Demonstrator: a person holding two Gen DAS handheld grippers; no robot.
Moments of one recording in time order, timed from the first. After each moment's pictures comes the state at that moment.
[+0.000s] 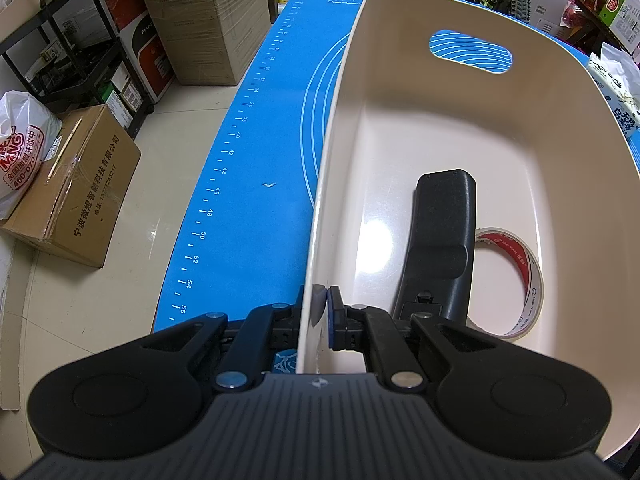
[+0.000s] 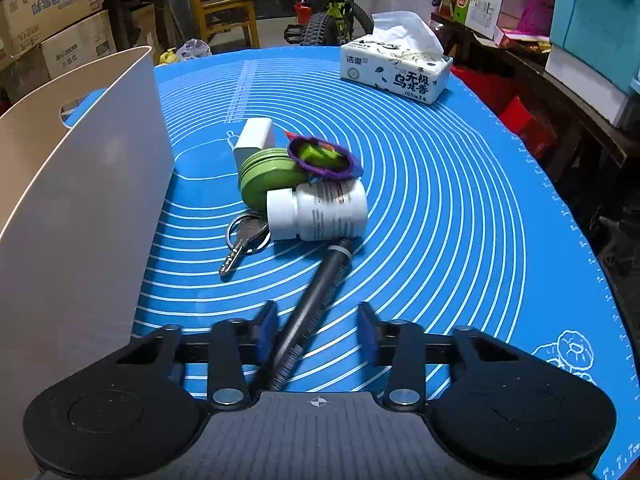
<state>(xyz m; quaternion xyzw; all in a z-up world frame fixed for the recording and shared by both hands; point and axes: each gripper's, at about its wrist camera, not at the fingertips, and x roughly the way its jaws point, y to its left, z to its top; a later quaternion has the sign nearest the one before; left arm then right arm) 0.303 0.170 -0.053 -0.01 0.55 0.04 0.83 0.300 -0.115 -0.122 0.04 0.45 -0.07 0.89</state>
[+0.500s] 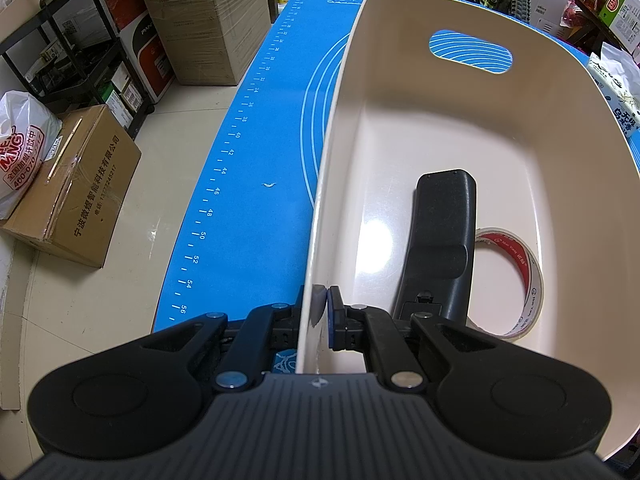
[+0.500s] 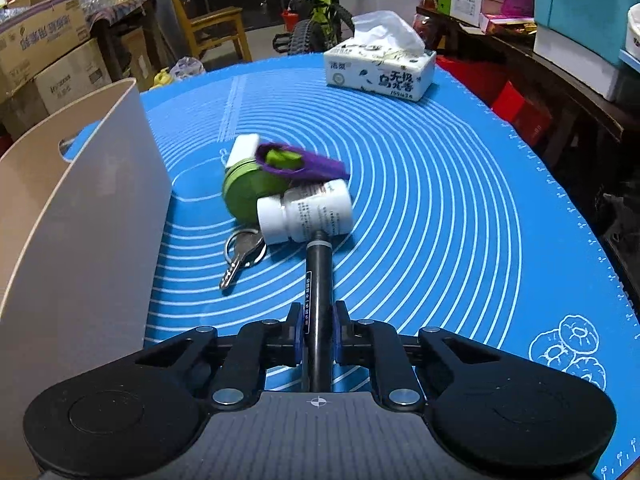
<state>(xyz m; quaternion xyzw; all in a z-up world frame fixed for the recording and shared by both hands) 0.303 0.170 -0.053 -0.01 0.55 0.04 0.83 0.292 -0.129 -0.114 0.10 0.43 -0.07 0.89</state>
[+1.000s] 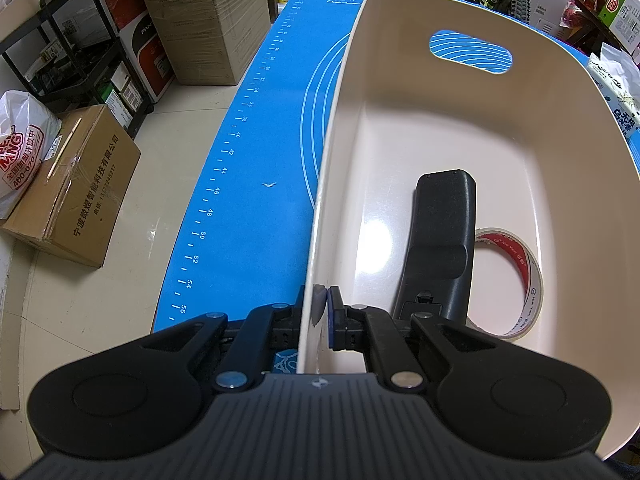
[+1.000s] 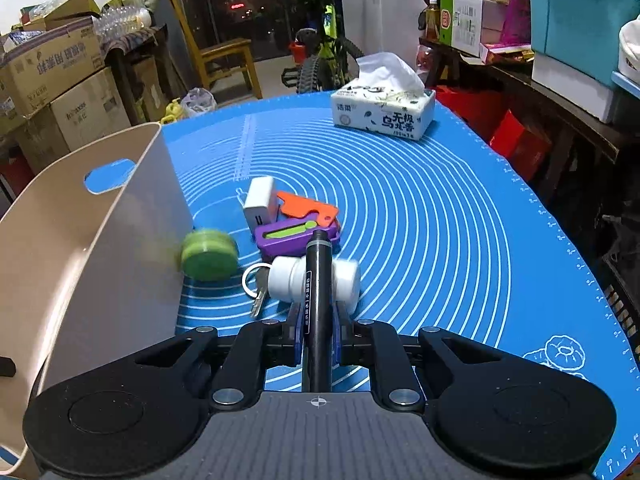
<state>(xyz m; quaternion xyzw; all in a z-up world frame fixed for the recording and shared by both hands) 0.303 0.170 -0.053 -0.01 0.55 0.04 0.83 0.279 -0.128 -0.089 0.10 0.39 -0.06 0.91</state>
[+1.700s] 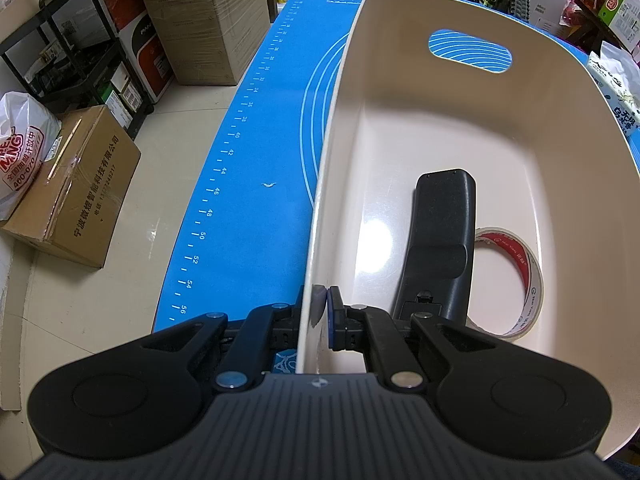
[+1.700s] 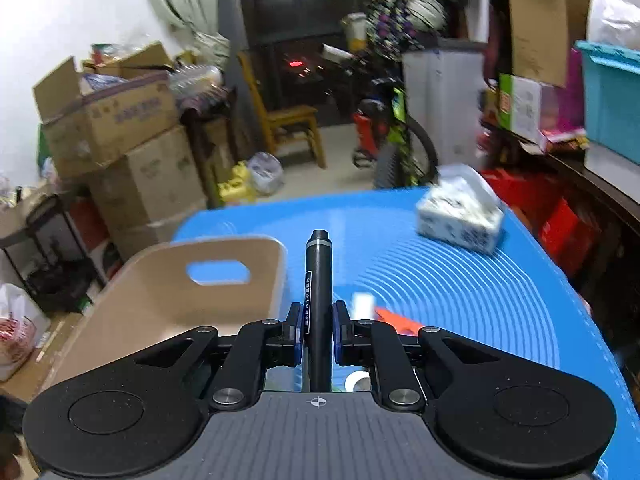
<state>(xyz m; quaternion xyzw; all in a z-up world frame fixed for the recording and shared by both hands) 0.303 0.169 -0.053 0.00 0.55 0.04 0.83 0.290 -0.077 -0.005 0.08 0.28 0.02 0.96</state>
